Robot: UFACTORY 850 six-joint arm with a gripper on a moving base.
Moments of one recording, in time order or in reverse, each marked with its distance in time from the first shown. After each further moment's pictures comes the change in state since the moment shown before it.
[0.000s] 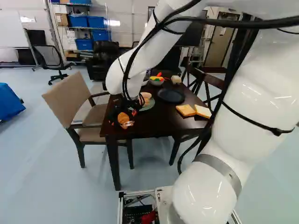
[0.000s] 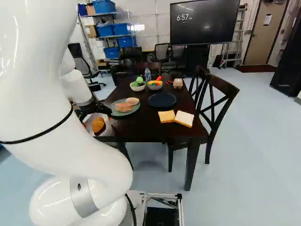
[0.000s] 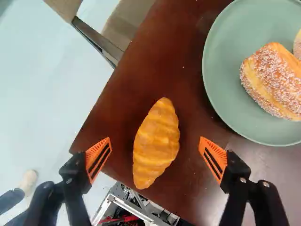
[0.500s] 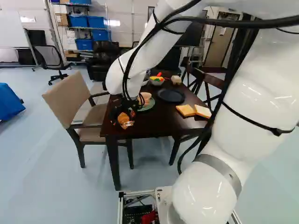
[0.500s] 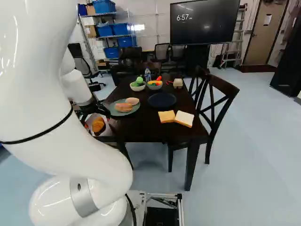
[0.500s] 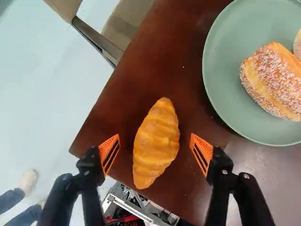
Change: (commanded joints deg) arm 0.0 0.0 0.0 0.0 0.0 0.0
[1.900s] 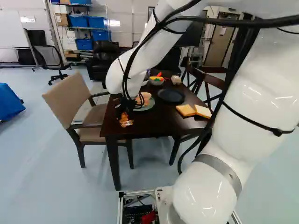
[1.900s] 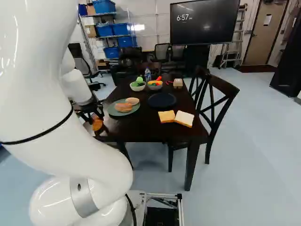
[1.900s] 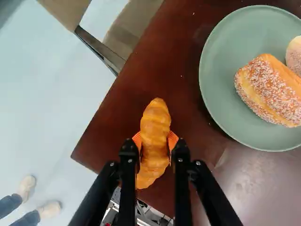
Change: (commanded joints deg) arm 0.0 0.0 0.0 0.0 1.5 0.0
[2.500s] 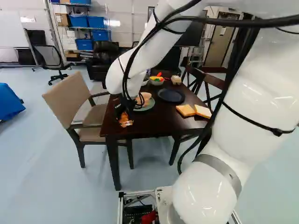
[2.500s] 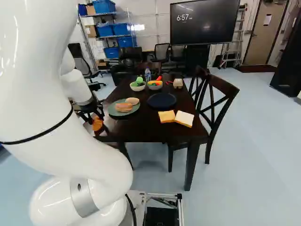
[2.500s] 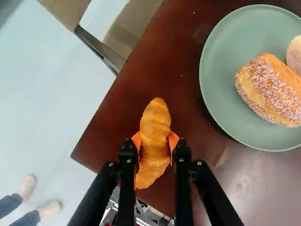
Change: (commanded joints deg) arm 0.0 0.6 0.2 0.0 0.0 0.0
